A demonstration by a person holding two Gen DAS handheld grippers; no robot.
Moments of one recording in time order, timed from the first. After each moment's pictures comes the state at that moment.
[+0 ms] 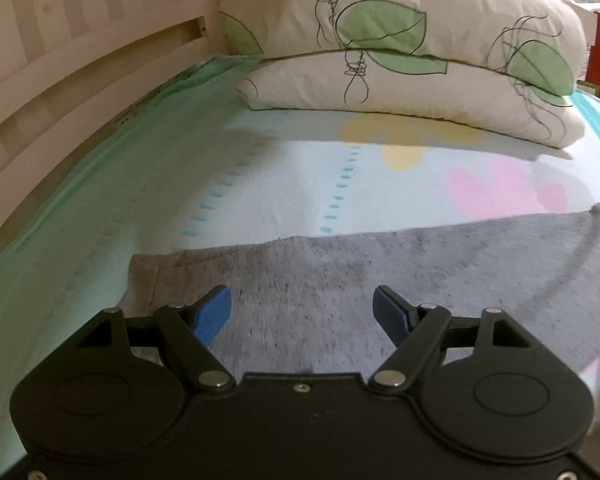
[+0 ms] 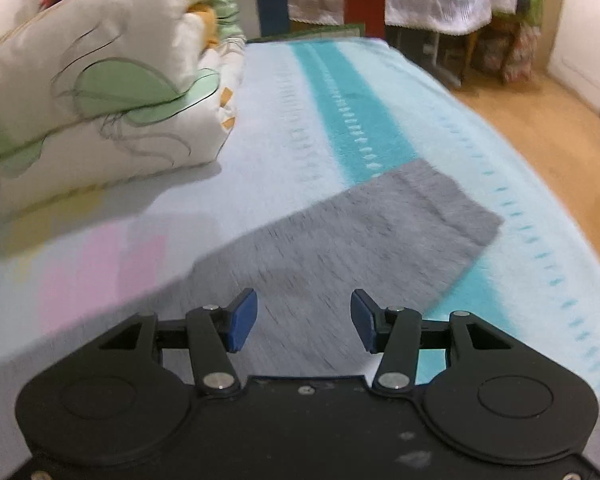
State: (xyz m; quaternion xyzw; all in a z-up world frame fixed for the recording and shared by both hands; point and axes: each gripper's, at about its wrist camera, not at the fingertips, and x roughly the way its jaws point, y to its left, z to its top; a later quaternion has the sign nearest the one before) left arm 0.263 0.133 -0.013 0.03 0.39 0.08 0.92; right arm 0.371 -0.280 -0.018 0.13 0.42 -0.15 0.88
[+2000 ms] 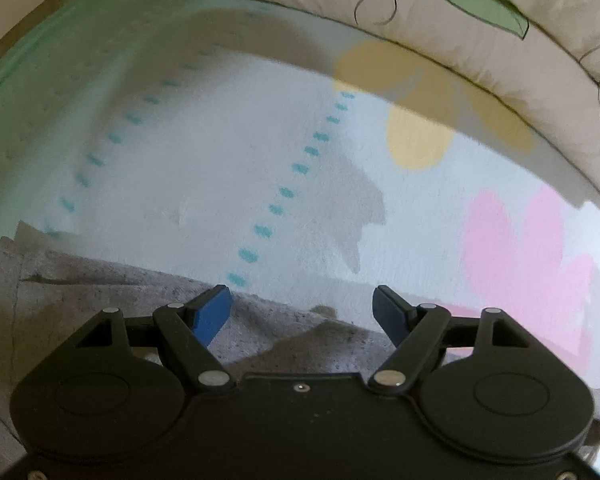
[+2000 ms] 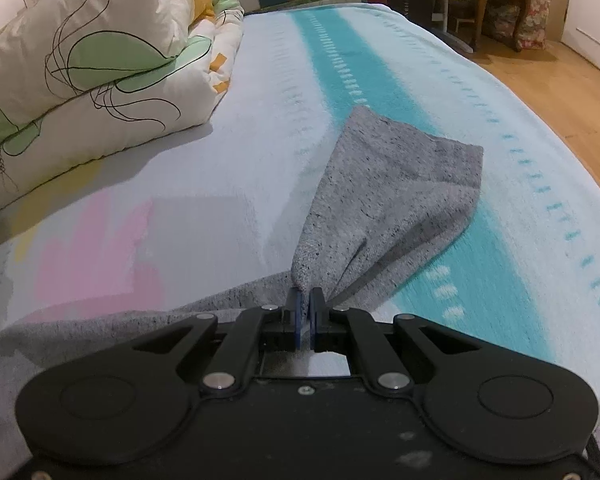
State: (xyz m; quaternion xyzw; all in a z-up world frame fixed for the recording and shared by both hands) left arm 0.427 0.126 -0.062 -0.11 0.56 0.08 0.82; right arm 0.328 -0.303 -0.045 0.15 0.45 -0.12 0.87
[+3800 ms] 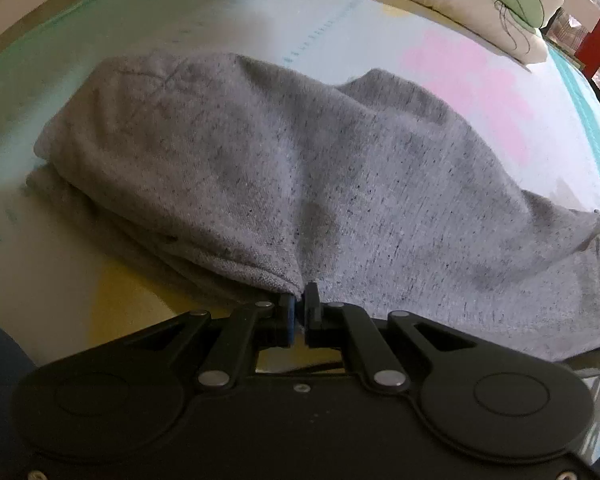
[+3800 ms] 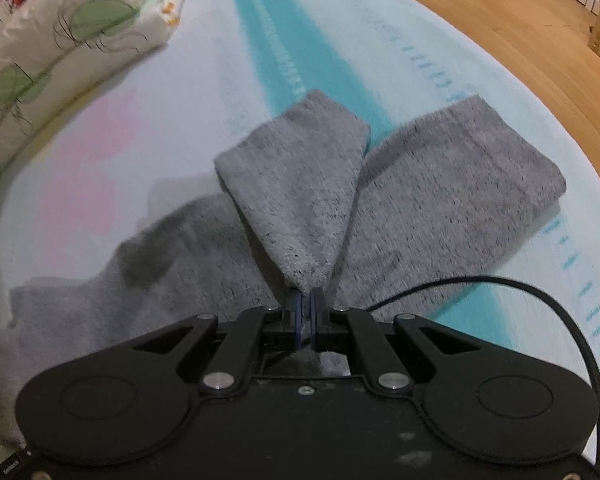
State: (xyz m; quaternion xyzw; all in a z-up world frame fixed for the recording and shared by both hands) left arm 0.099 0.114 -0.045 -0.12 0.52 0.05 0.85; right arm 0.086 -0.307 -0.031 0.21 0.52 -0.14 0.81
